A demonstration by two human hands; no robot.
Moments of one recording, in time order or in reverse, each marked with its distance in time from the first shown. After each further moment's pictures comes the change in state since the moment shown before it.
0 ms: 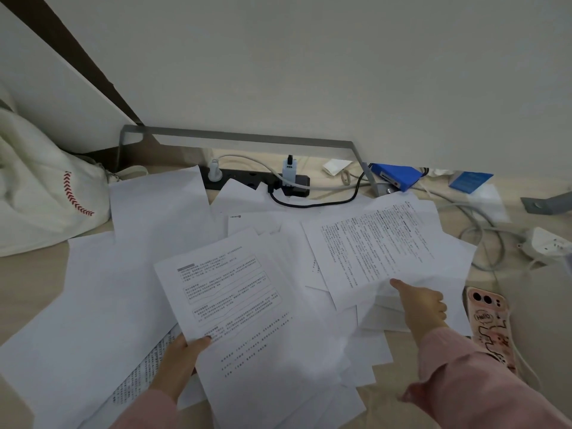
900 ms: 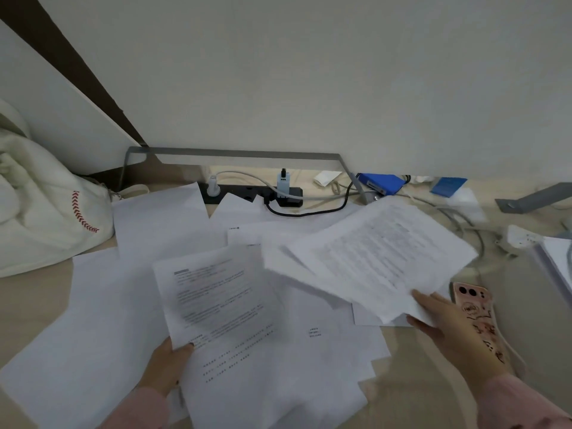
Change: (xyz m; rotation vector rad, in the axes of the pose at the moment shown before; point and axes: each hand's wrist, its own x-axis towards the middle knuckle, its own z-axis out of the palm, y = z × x) left_hand 0.003 0.006 -0.030 0.147 0.084 0.050; right_hand -0.032 0.041 -0.075 0.598 -0.667 -0.293
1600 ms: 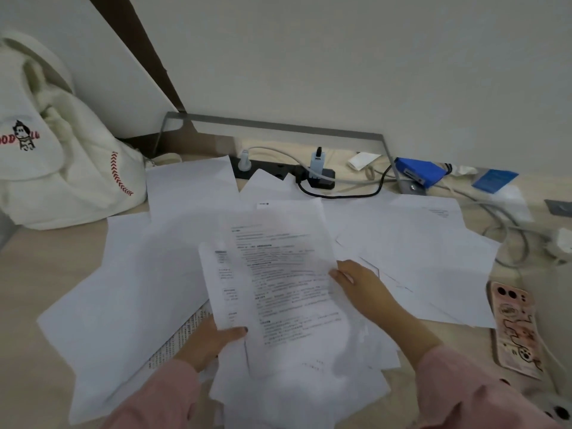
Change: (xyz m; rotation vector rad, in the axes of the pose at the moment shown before) left_hand -0.012 -0.009 0.009 -0.058 -0.338 0.062; right_hand -0.008 0.041 0.145 -1.196 -0.388 -0.452
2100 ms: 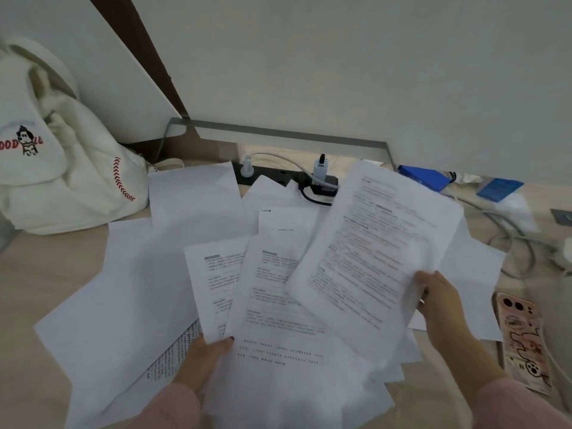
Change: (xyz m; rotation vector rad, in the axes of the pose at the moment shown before) left_hand 0.007 -0.026 -0.002 -0.123 0.237 -0.038; right_hand -0.022 0.038 -0.055 0.912 0.501 0.464
